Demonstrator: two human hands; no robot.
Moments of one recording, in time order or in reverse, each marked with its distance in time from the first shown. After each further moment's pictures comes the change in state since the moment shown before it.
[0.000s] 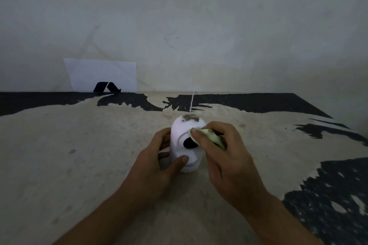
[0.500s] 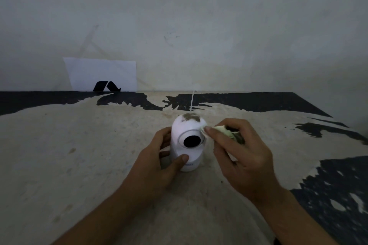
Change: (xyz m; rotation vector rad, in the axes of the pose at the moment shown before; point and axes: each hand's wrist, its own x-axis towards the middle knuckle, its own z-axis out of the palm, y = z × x) left_hand -0.001 0.004 -0.002 0.000 -0.025 0.014; right_hand -0.001 0.020 -0.011 -0.007 0.068 -0.017
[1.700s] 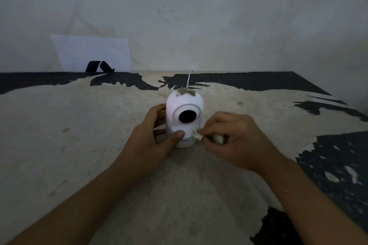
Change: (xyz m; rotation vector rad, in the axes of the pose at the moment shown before) left_hand 0.000 -0.008 0.002 -0.011 0.024 0.037; right_hand 0.001 0.004 -0.010 0.209 -0.405 0.123
